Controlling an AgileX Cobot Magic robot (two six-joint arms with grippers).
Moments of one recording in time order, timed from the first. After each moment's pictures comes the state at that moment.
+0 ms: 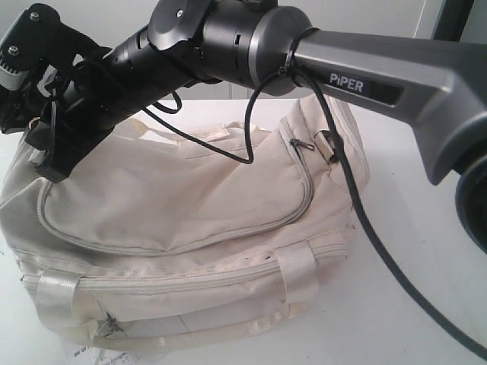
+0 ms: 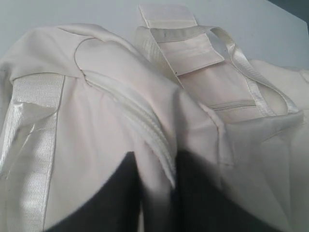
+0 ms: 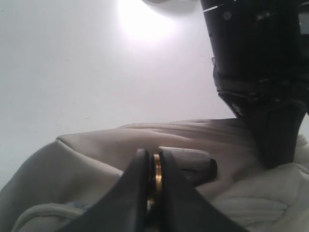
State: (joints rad) left arm 0.32 1.83 -1.37 -0.99 0.97 0.65; right arm 0.66 2.10 -1.92 0.82 0.73 -1.25
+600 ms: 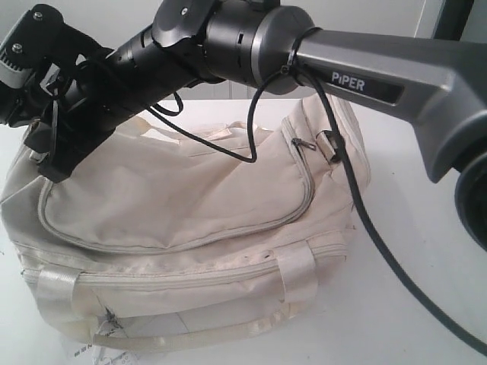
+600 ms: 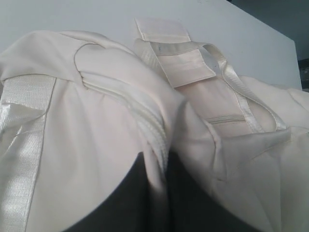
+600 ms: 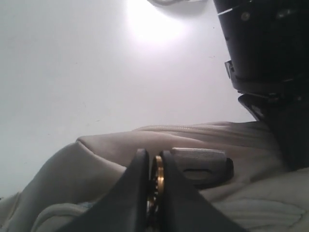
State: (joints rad) left arm 0.31 1.83 -1.37 -1.05 0.94 0.63; right arm 0.66 2.10 -1.92 0.87 0.78 -1.26
